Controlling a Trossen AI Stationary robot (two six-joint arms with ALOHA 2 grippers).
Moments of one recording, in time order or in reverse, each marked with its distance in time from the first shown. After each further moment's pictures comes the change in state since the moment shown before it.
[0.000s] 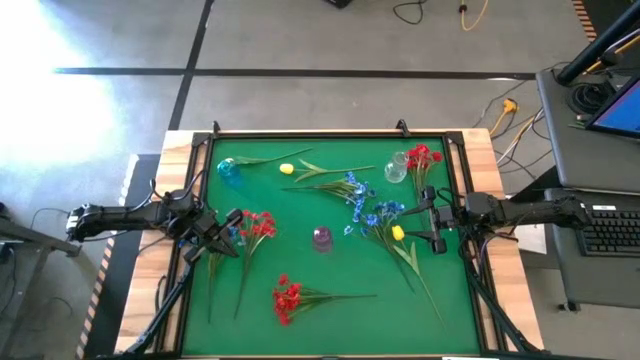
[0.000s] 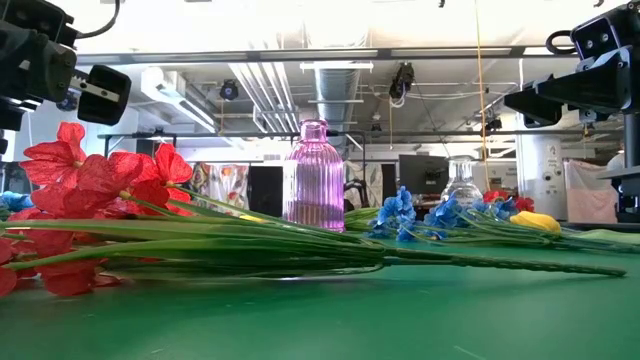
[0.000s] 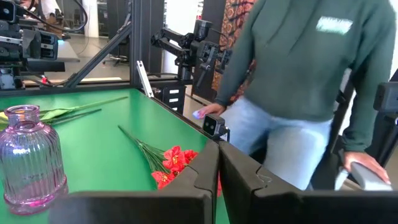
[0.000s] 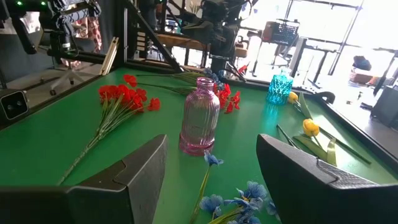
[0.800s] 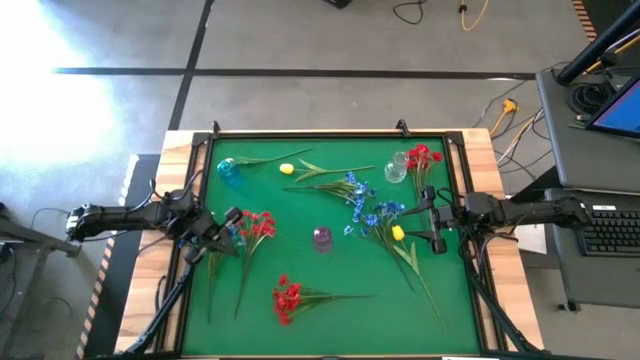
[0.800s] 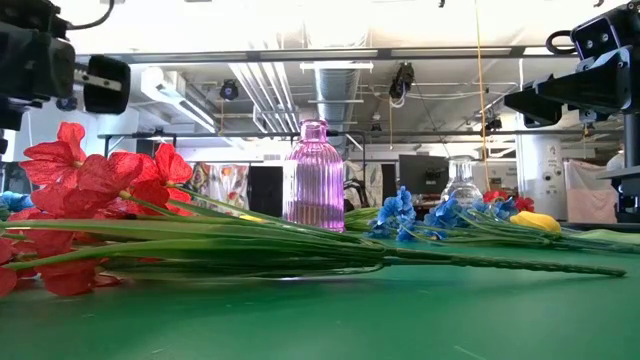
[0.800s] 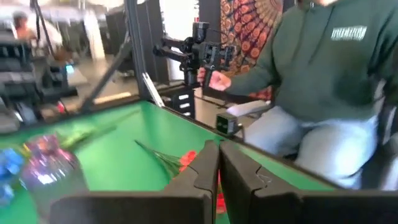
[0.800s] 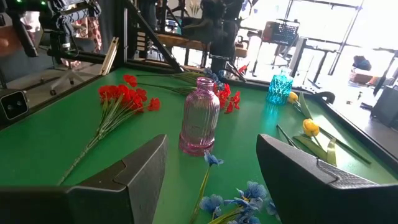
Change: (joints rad) left arm 0.001 0.000 0.000 0.009 -0.011 0.213; right arm 0.000 0.000 0.000 0.000 0.000 0.000
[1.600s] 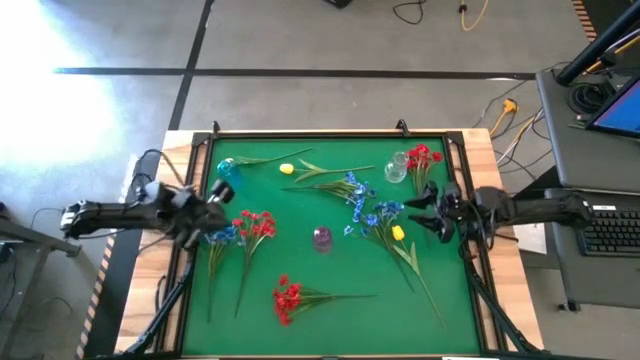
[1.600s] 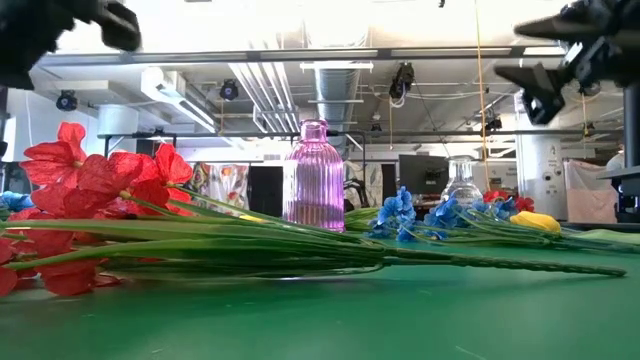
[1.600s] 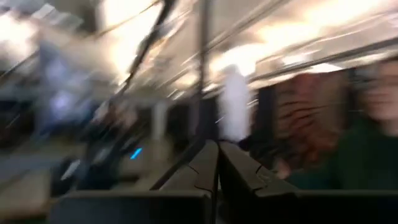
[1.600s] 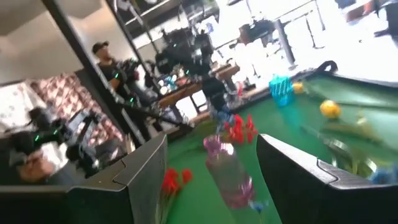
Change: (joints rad) left arm -0.001 0.135 0.107 0.466 -0.328 -0.356; right arm -0.005 0.080 0.121 0.111 0.116 0.602
